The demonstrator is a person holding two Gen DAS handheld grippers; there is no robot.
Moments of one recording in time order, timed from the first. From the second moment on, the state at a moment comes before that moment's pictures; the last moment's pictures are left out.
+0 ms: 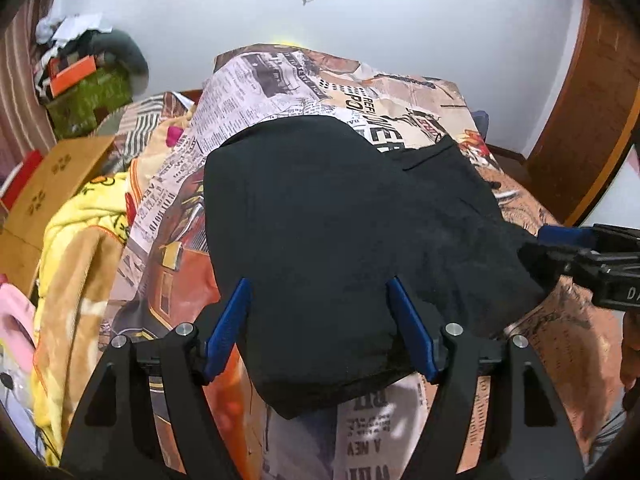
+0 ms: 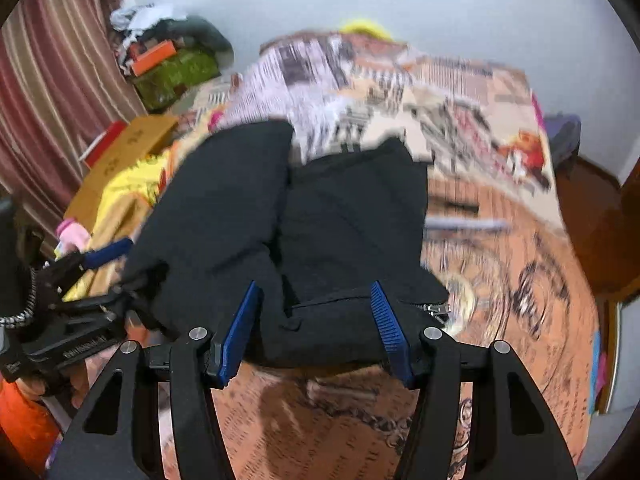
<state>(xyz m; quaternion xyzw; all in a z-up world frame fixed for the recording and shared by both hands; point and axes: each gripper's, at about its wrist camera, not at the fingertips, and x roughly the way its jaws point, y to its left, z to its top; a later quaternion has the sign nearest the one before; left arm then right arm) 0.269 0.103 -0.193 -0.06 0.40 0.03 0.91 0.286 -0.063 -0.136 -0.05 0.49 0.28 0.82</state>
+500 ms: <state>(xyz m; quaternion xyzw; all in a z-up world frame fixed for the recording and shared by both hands) 0.264 0.162 -0.172 -0.13 0.40 0.06 0.90 0.273 -0.107 -0.101 -0.03 0.46 0.25 0.85</state>
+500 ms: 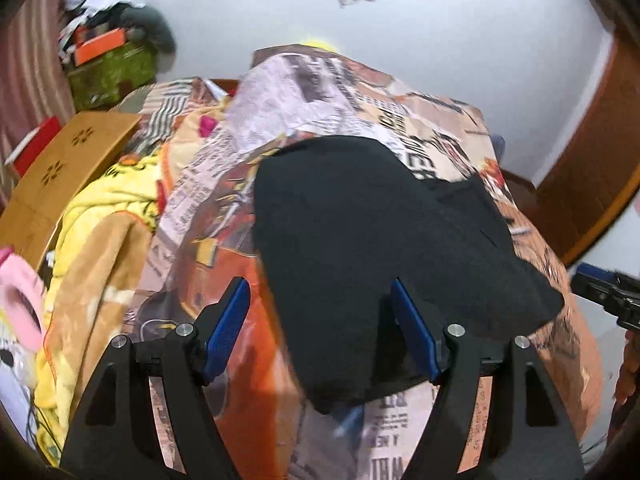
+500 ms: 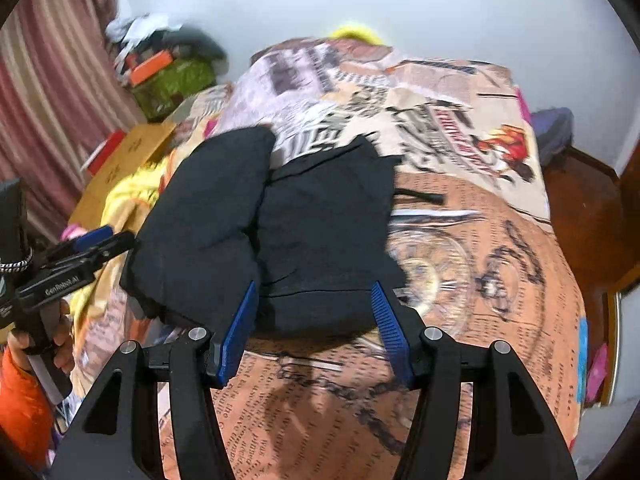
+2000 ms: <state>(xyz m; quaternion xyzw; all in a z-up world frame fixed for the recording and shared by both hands) 0.327 0.199 -0.265 -0.38 0.46 -0.05 0.80 0.345 -0.147 -0.194 0.26 0.60 0.23 0.72</state>
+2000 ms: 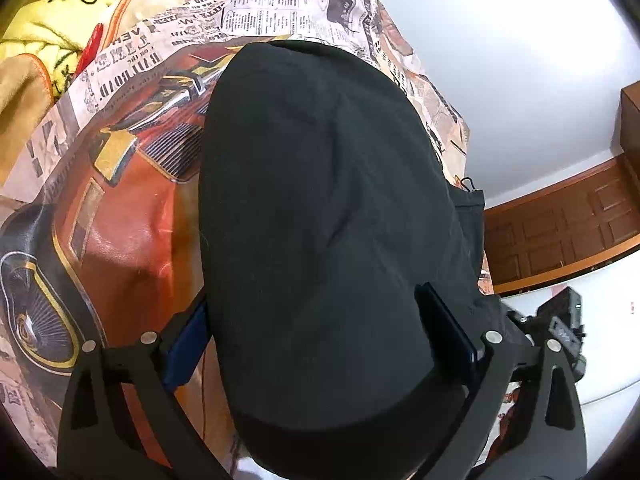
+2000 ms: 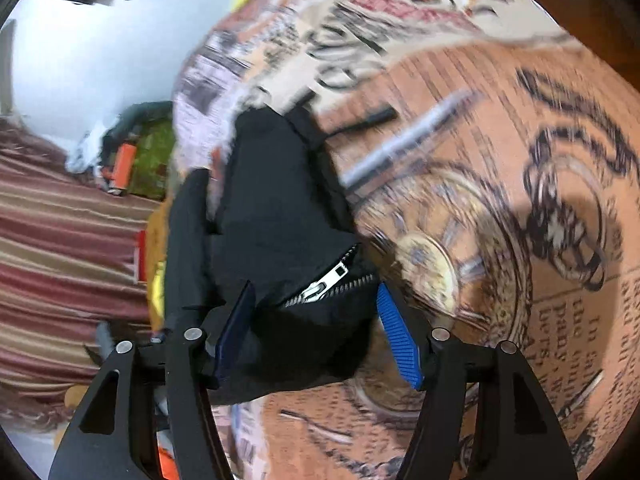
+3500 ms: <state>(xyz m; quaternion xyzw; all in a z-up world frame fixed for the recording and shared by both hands) 0.405 0.390 -0.210 -0.31 0.41 0.05 0.86 0.411 0.079 -0.185 0.14 0.57 0.33 0.74</state>
